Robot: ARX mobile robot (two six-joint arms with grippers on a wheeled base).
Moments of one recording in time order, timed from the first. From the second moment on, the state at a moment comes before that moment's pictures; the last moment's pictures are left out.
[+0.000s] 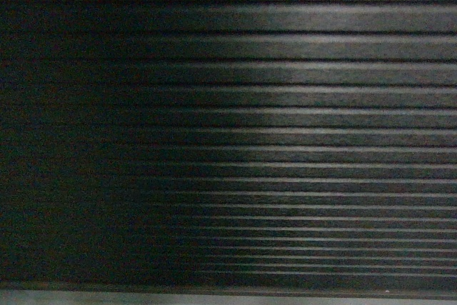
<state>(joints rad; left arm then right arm) 0.00 0.01 0.01 -0.01 0.00 -0.01 0.00 0.01 0.01 -0.01 0.00 0.00</state>
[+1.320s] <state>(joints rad) 0.00 0.01 0.01 0.00 0.00 -0.01 0.00 0.01 0.01 0.00 0.00 0.00</state>
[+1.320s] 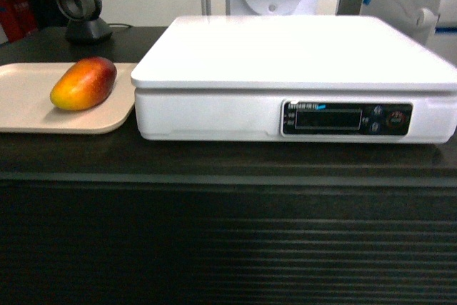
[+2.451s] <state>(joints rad) 0.00 0.01 0.01 0.00 0.00 -0.01 0.00 0.01 0.01 0.00 0.00 0.00</state>
